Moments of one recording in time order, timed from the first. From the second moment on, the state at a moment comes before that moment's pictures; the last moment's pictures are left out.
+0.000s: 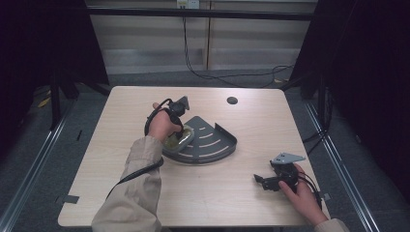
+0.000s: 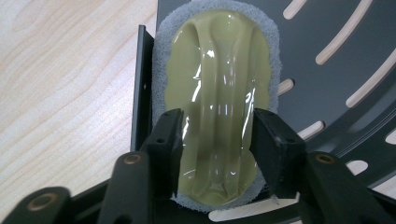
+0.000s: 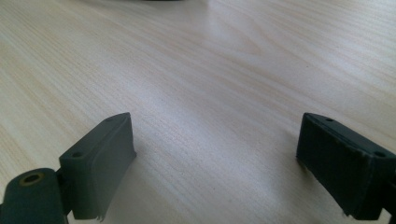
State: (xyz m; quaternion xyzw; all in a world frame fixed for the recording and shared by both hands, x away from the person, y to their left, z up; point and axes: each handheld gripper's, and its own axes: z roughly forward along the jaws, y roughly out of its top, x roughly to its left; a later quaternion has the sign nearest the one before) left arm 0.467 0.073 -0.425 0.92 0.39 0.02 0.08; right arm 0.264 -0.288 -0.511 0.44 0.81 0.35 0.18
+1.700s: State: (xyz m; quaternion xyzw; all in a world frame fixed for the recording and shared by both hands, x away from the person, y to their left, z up) left arm 0.430 0.132 -0.390 0.91 0.41 0.03 0.10; right arm 0.264 -0.288 -0.511 0.44 0.81 0.35 0.18
